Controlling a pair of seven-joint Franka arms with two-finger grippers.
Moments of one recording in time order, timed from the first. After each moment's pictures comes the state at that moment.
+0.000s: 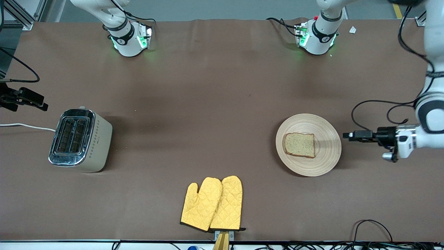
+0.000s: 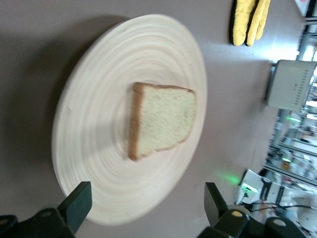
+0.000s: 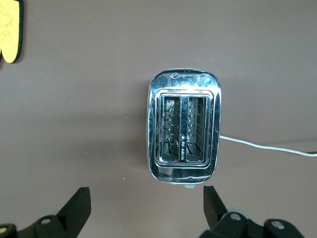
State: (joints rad) left arm 0.40 0.69 -0.16 -1.63 -0.70 1.73 0.62; right arm 0.03 0.10 -0.13 -1.48 0.03 1.57 -0.09
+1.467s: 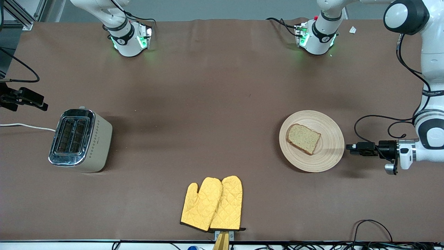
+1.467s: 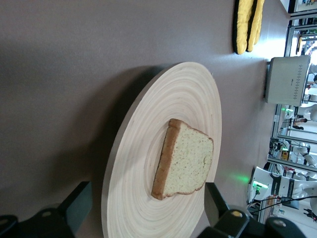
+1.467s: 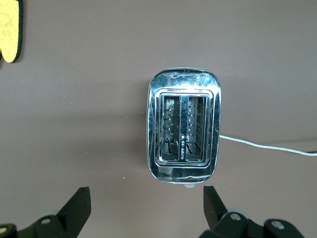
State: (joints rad) left arm 0.43 0.88 -0.16 -1.40 -0.67 1.68 0.72; right arm 0.03 0.10 -0.13 -1.48 0.03 1.57 -0.09
